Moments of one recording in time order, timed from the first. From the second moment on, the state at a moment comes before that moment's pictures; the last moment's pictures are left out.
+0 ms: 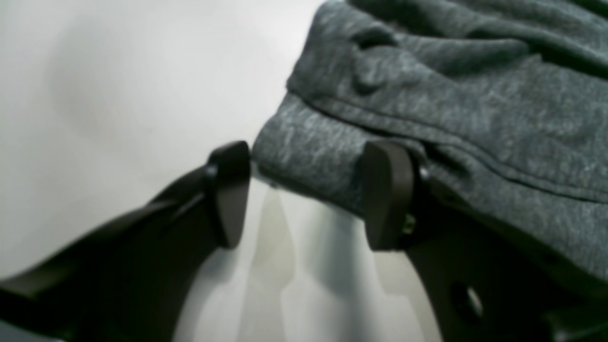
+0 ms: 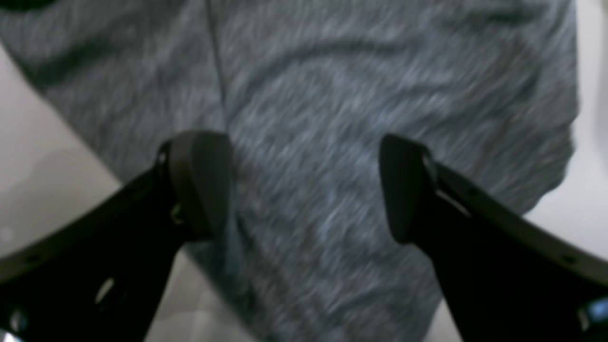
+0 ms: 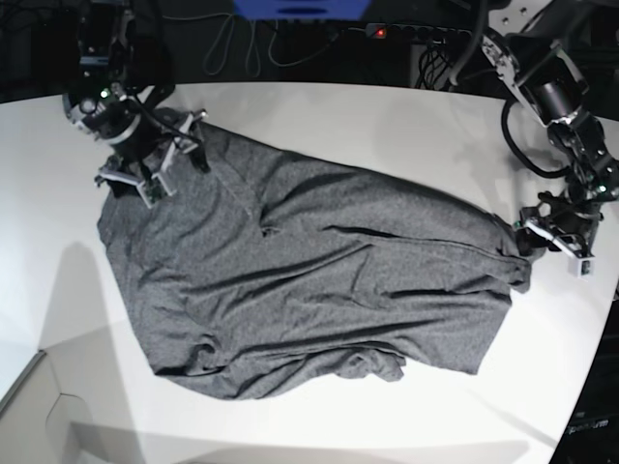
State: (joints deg) left arm -13.2 -14.1 -40.7 62.4 -2.7 -39.8 34.4; right arm -19.2 4.6 13.9 103.1 -3.9 39.9 -33.2
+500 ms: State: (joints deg) left arm -13.7 -14.1 -40.4 60.7 -6.2 -39.8 33.9; right arm -26.4 4.6 18.0 109.1 -3.9 39.9 -32.9
